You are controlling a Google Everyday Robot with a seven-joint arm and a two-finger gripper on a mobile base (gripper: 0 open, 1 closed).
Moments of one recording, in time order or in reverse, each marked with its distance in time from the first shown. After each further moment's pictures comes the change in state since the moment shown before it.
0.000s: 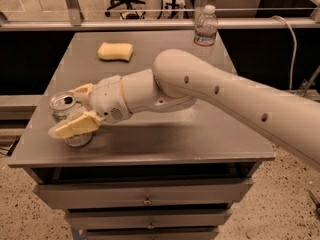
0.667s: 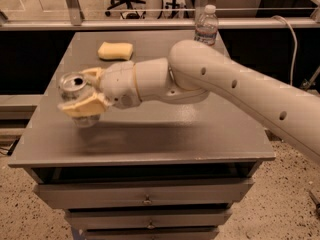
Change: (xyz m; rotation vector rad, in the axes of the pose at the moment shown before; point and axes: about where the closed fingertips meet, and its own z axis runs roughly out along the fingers) arm -0.027 -0.021 -0.031 0.083 -0.069 -0.062
